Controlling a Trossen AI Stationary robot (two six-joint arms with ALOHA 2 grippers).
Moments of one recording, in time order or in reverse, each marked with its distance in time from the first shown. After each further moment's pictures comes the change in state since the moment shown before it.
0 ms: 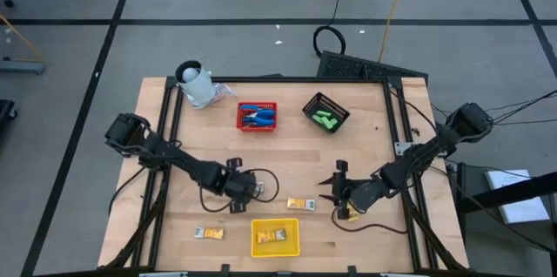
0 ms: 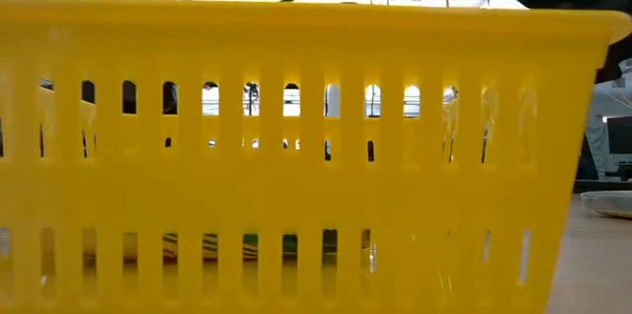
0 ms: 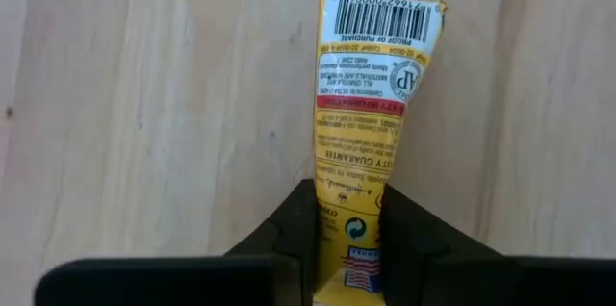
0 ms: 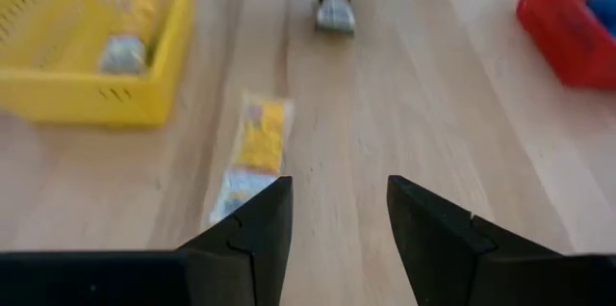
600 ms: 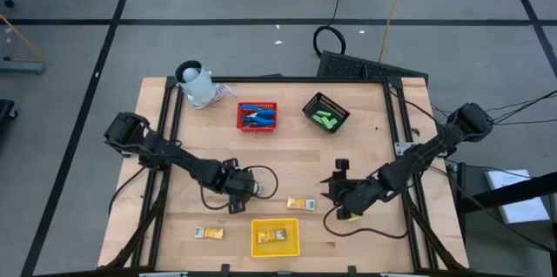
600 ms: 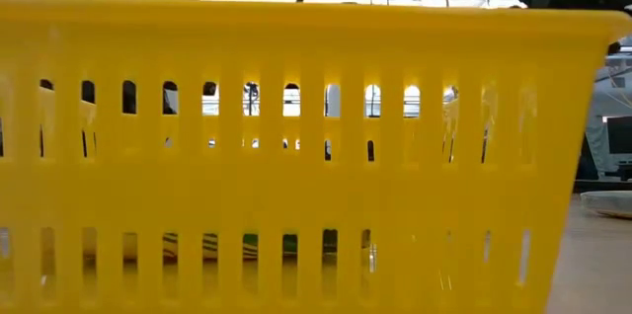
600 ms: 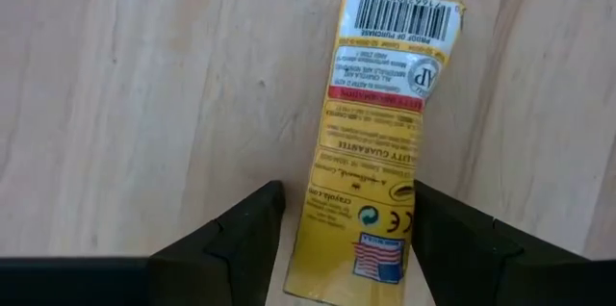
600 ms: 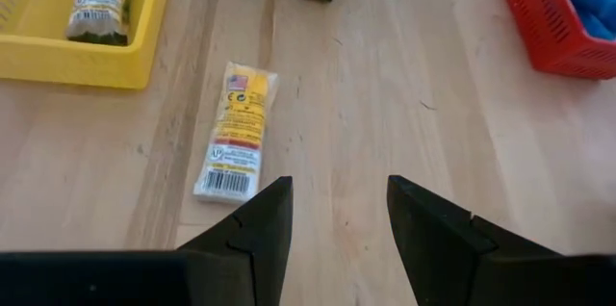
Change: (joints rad) left arm 0.023 0.003 0.006 -0.054 0.086 -0.110; right arm -0.003 -0.001 0.193 -0.382 0.002 0.012
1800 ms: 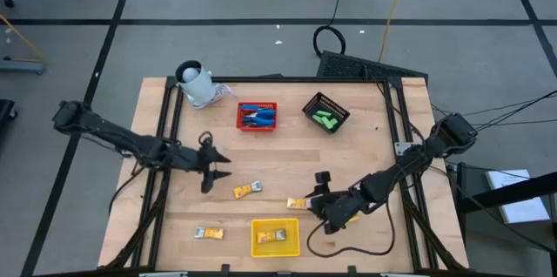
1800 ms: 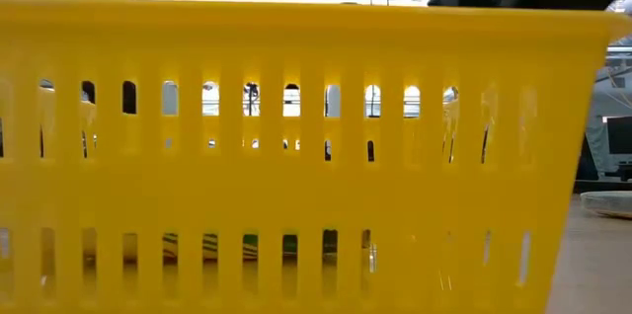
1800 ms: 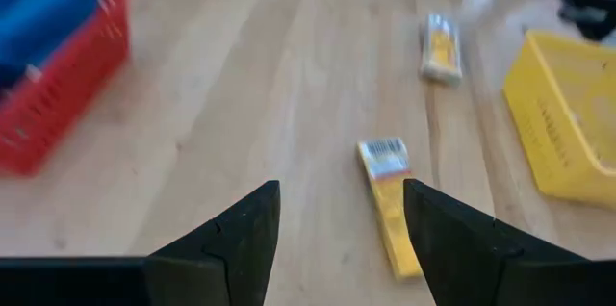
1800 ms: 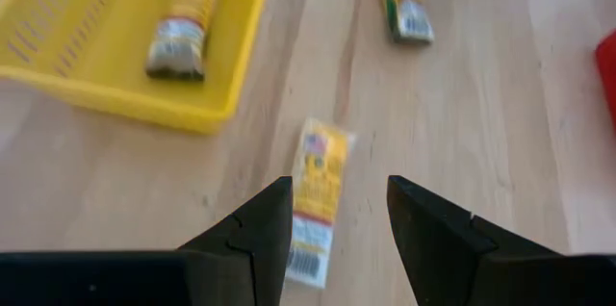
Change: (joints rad) left arm 0.048 -0.901 -0.601 0.428 -0.092 0.144; right arm -0.010 0.227 0.229 0.008 -0.109 -0.141
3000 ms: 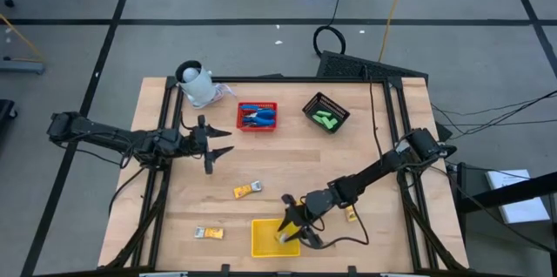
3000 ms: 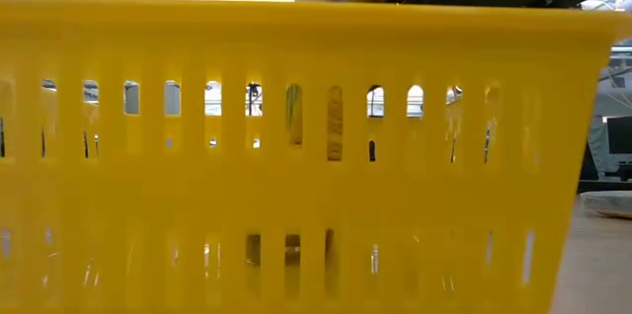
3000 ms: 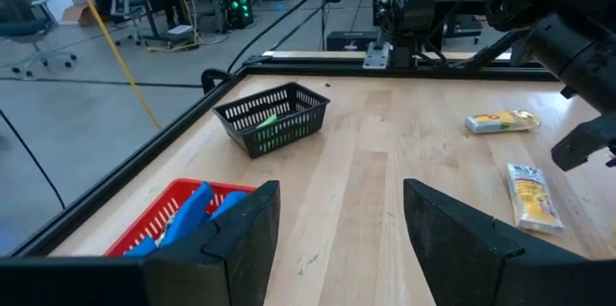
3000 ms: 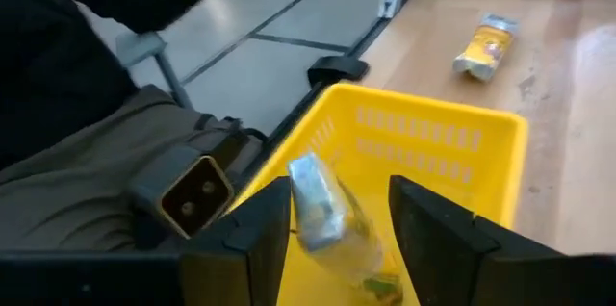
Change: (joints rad) left arm 0.160 -0.170 -0.008 0.221 -0.113 0.387; right arm -0.131 0.339 0.002 0.852 -0.646 -0.030
